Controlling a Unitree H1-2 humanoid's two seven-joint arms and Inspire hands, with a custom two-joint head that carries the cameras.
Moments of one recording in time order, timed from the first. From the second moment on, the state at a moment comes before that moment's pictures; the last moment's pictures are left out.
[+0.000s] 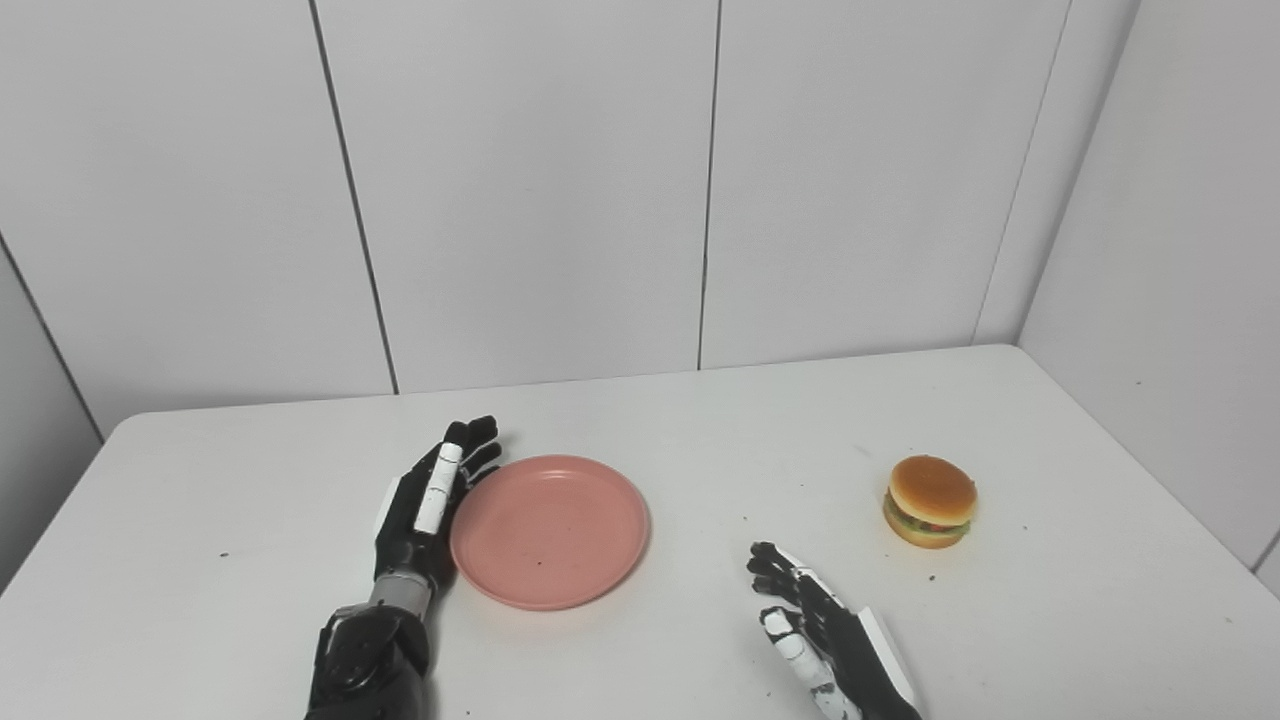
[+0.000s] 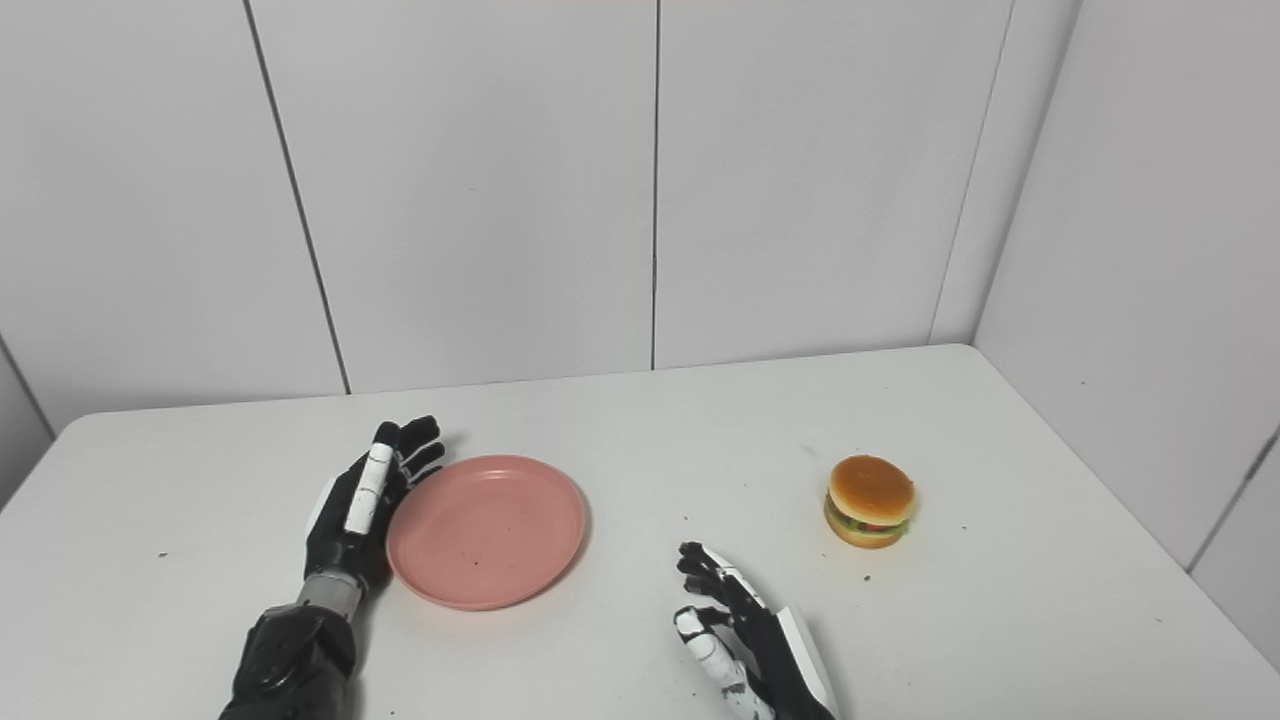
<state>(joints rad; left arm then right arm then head) -0.66 0.00 0.14 0.95 -0.22 -0.32 -0.18 0.03 -0.07 0.11 -0.07 -0.29 -0.12 -0.05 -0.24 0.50</state>
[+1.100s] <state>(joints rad) -0.69 0.02 0.15 1.01 -0.23 -0.35 -0.26 -0.34 -0.40 0.01 -0.04 -1.05 0.00 -0.12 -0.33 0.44</state>
